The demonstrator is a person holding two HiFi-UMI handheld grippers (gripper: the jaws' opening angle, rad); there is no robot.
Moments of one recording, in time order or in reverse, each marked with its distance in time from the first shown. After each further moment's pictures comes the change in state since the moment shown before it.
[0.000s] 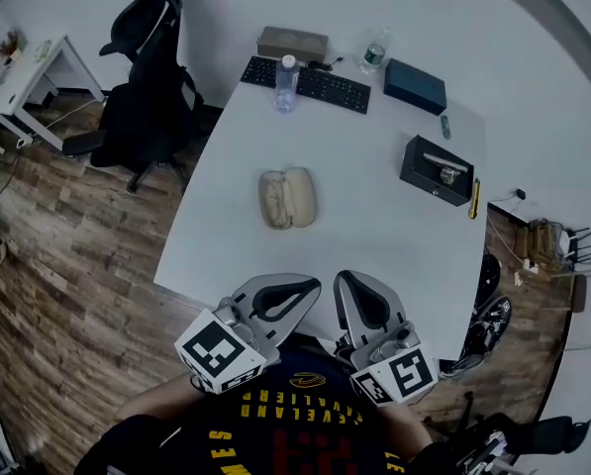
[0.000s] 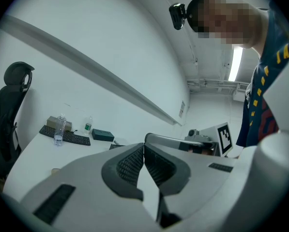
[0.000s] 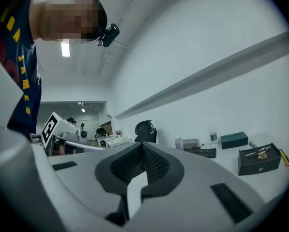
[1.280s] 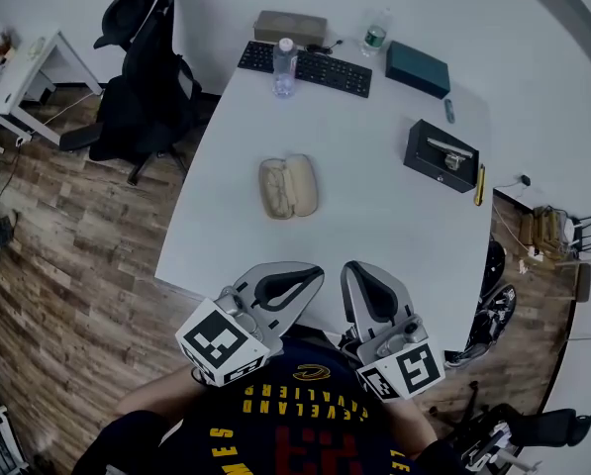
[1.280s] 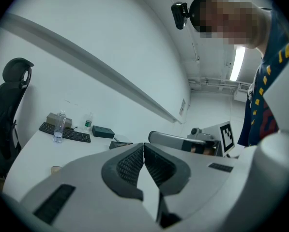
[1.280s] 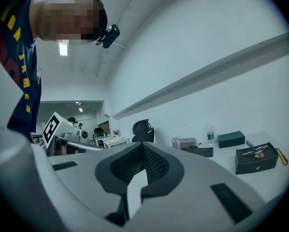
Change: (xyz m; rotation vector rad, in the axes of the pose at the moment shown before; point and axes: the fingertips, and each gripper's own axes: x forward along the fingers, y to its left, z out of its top) left arm 0.009 0.006 -0.013 -0.021 0.045 -0.002; right arm -0.005 -0.010 -0.009 0.015 0.014 -0.028
